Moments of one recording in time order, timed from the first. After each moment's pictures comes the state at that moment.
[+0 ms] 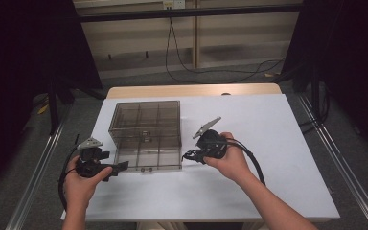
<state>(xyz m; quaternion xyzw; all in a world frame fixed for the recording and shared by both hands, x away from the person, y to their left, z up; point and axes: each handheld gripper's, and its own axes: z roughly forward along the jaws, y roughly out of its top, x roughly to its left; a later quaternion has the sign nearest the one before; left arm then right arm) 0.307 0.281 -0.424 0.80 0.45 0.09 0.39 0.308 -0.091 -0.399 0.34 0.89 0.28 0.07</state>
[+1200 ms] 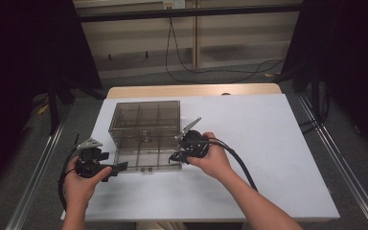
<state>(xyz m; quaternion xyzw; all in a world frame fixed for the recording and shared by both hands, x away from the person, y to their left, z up) 0.307 0.284 -0.427 0.80 0.45 0.09 0.38 0.323 -0.048 -0.410 0.32 0.90 0.28 0.05</state>
